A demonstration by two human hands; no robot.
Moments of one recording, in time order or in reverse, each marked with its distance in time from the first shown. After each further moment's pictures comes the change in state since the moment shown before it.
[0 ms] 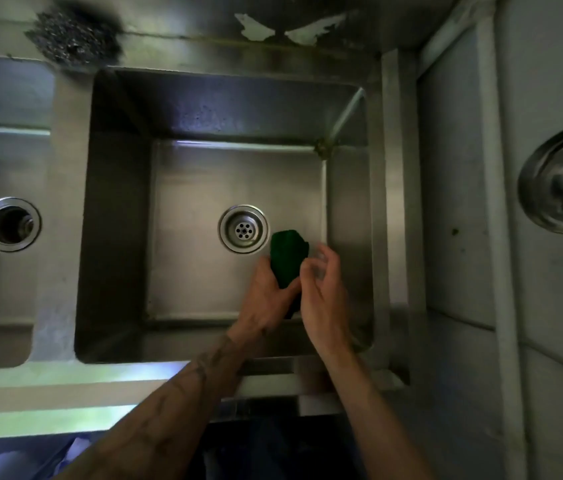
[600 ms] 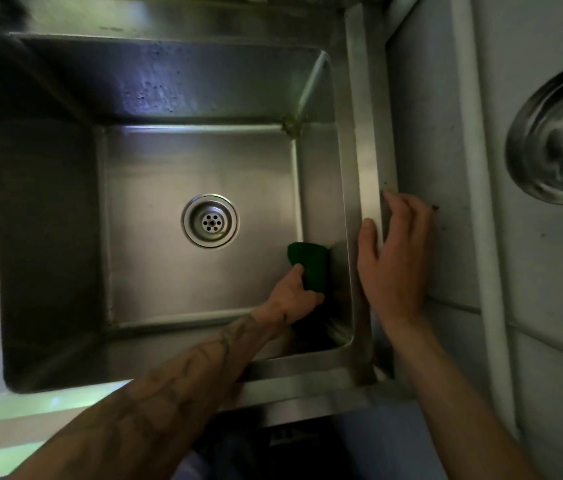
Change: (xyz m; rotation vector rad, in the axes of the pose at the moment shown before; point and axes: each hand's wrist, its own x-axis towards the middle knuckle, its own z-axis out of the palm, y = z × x) left_hand 0.040 -0.012 0.085 0.059 -0.344 -0.189; right_hand 0.068 0.031 -0.105 -0.633 0.480 -0.495
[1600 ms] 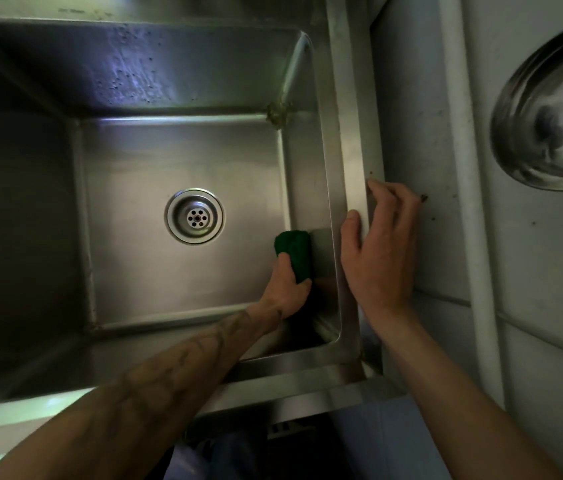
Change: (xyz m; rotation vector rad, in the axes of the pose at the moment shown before) left_hand -0.009 0.015 0.008 -0.008 0.041 0.074; right_hand 0.002 0.004 0.005 -0.001 -0.003 -0.010
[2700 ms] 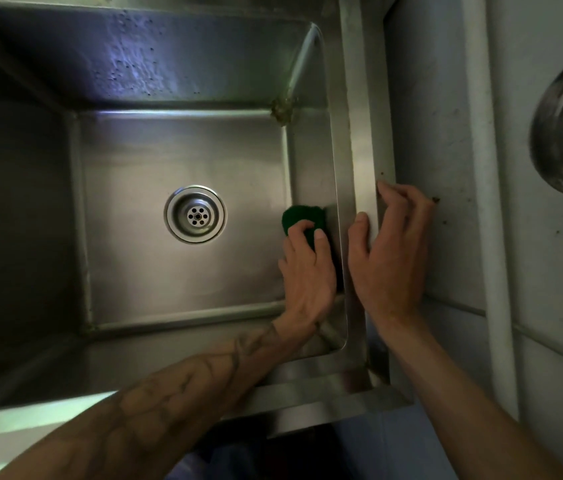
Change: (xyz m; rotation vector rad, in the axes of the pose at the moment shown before) left_hand 0.004 0.034 0.036 -0.175 0.444 0.277; right_hand 0.000 -0.004 0.000 -0.042 0.022 0.006
